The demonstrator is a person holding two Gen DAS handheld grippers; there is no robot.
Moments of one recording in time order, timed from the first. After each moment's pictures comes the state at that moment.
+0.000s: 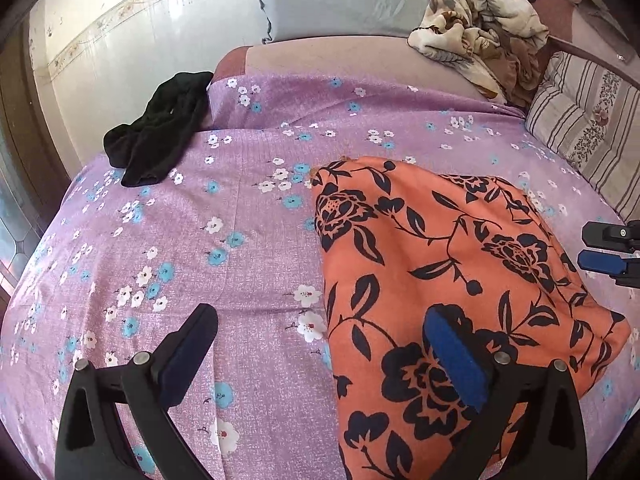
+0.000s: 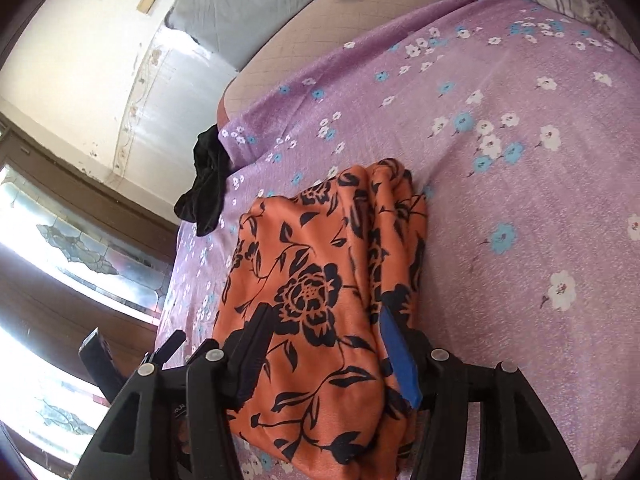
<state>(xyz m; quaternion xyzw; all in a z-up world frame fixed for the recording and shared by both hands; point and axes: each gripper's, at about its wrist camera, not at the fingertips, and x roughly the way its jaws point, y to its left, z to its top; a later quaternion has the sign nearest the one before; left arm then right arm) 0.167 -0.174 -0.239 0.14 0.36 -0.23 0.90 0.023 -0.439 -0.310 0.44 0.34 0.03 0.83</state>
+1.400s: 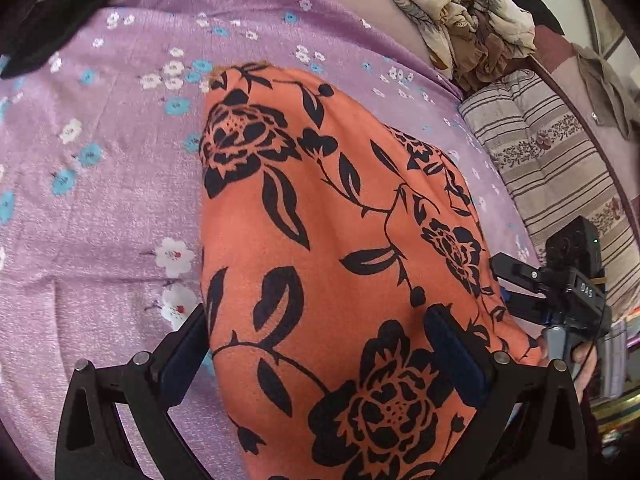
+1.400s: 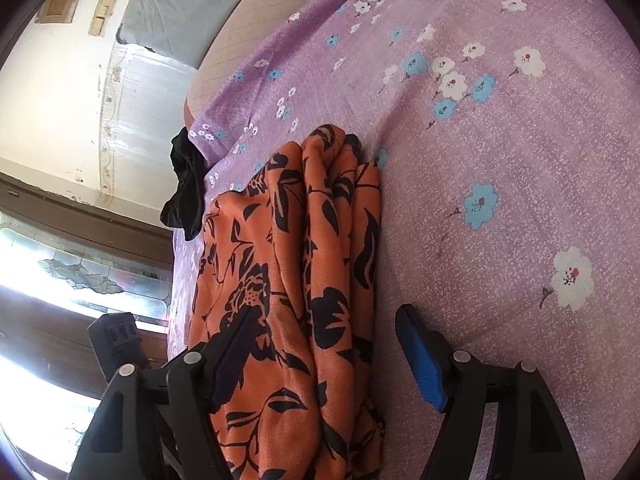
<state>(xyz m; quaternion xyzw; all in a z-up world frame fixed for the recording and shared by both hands) 0.224 -0.196 -0.285 -0.02 0.55 -0.40 0.73 0.045 -0.449 -0.362 0.49 0.37 0.06 0.78</state>
